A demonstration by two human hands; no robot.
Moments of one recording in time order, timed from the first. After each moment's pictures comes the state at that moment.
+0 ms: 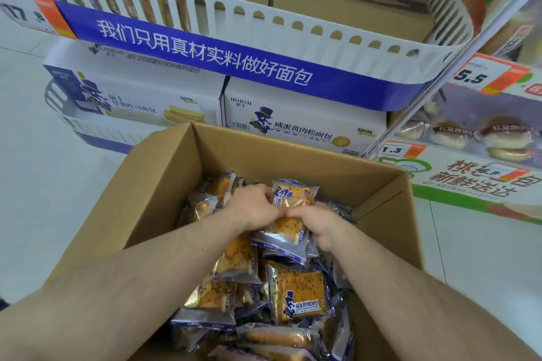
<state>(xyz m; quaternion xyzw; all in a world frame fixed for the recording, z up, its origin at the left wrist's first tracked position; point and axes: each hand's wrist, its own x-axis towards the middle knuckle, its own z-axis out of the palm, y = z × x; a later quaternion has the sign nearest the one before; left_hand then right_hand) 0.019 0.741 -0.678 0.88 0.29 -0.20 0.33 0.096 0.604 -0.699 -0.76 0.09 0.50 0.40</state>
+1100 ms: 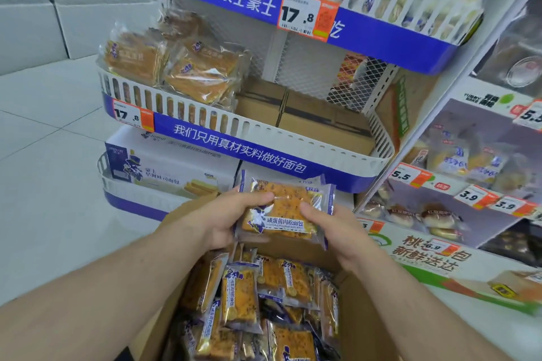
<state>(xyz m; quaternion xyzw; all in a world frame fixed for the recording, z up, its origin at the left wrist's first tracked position) -0.069 0.796 -0.511 0.51 0.19 -0.05 0.84 0.022 0.611 -0.487 -0.76 -0.13 0.28 0.57</state>
